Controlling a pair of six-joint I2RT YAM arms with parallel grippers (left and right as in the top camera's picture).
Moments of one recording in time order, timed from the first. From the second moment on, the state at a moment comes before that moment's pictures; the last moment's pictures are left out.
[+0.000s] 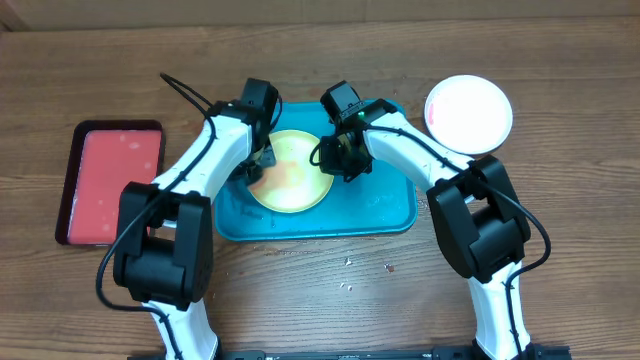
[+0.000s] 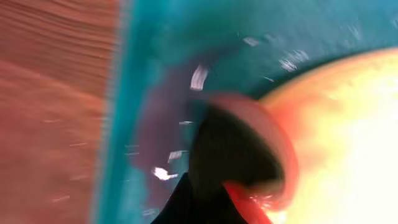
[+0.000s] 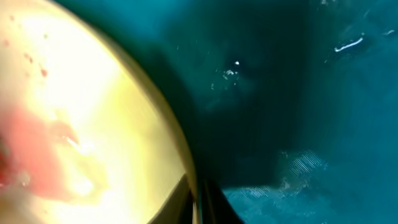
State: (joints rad) left arm -0.24 1.97 1.42 -0.91 -0.28 -0.56; right arm 0.54 2.22 1.66 -0.80 -0.21 0.57
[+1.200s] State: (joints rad) left arm 0.50 1.99 1.49 -0.93 -0.02 -0.47; right arm 0.54 2.22 1.66 -0.79 -0.19 0.57
